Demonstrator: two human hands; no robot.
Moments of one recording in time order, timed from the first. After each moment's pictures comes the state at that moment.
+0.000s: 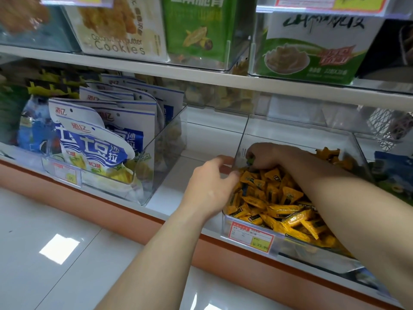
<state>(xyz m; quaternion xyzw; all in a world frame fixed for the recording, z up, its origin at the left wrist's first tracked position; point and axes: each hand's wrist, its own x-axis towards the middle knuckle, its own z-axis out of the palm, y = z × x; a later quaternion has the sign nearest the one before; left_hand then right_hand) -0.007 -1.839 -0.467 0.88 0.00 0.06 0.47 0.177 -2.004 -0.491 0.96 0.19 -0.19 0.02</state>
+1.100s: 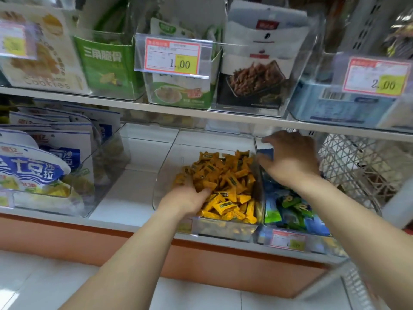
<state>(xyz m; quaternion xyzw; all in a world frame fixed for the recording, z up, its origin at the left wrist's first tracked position) -0.007 -1.928 -0.480 0.96 0.01 -0.13 0.26 0.002 -2.183 -0.397 0.98 0.02 0.21 0.02</state>
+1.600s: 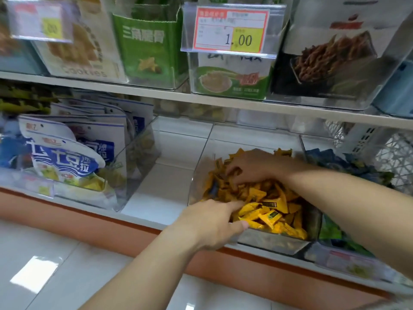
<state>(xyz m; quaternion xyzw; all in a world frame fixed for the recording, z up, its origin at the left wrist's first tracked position) -0.043 -1.893 -0.466 0.96 -0.20 -0.15 0.13 0.103 -2.058 -0.446 0.93 0.33 -0.16 0.07</state>
